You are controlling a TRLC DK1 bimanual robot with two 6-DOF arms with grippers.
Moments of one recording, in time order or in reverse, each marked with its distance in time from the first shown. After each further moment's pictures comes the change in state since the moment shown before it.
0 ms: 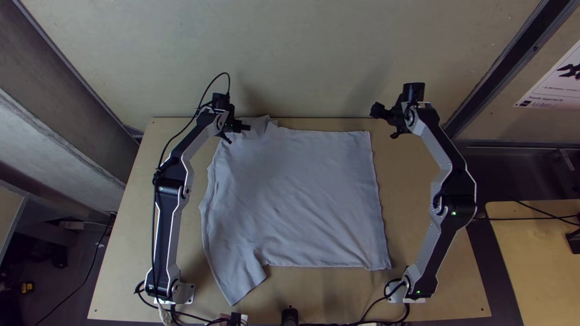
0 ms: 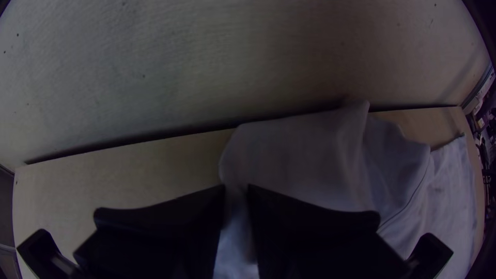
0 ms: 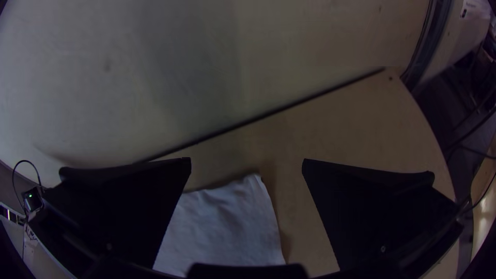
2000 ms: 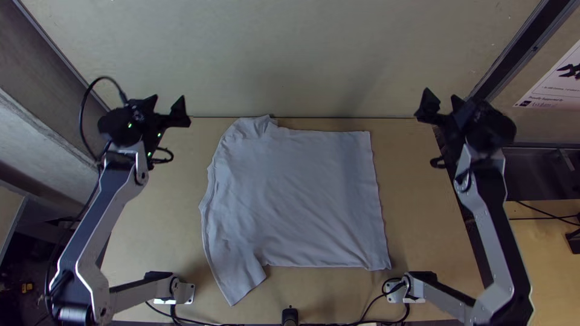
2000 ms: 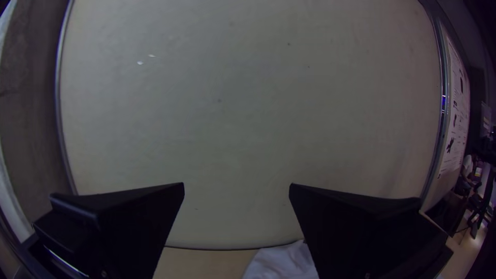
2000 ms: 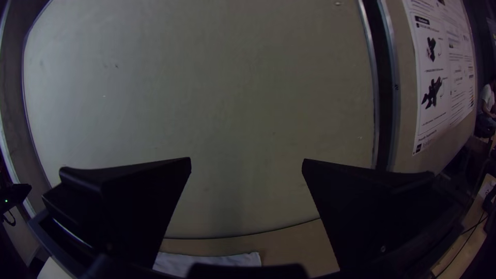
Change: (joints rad) left arm 0.143 -1.206 -1.060 0.663 0.065 -0.015; right arm -0.021 -0.876 -0.621 0.511 0.076 -0.201
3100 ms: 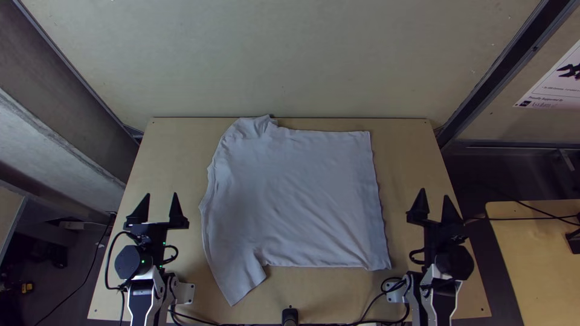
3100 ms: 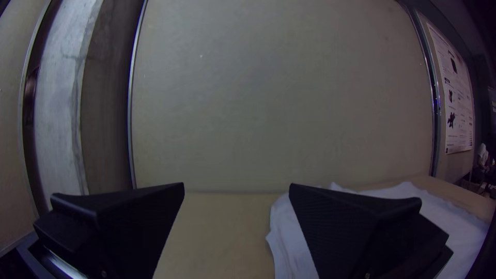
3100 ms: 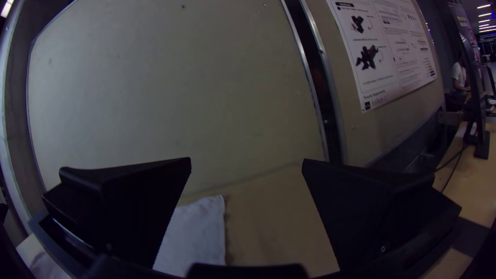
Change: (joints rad) left arm 0.130 -1.231 -1.145 0.021 -0.001 0.038; right arm -0.151 -1.168 -1.137 0.126 0.000 0.077
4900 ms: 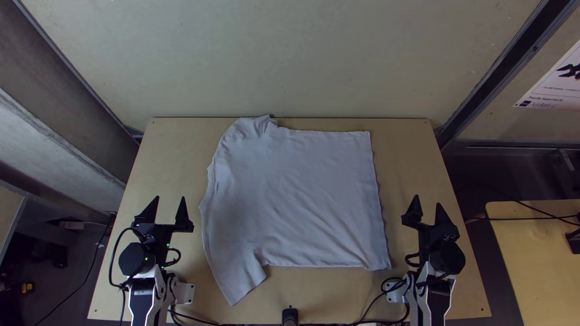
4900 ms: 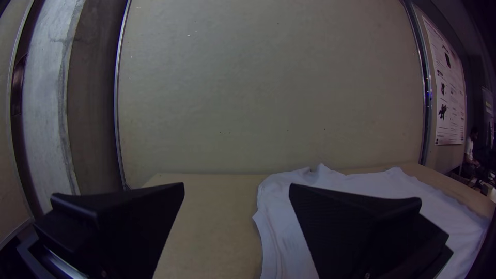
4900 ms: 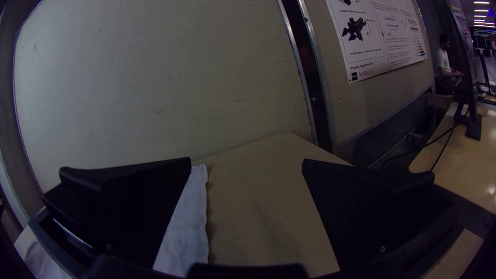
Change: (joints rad) left arm -0.020 -0.026 -0.026 -0.100 0.048 -0.012; right arm -0.040 -0.048 -0.092 -0.103 0.000 0.003
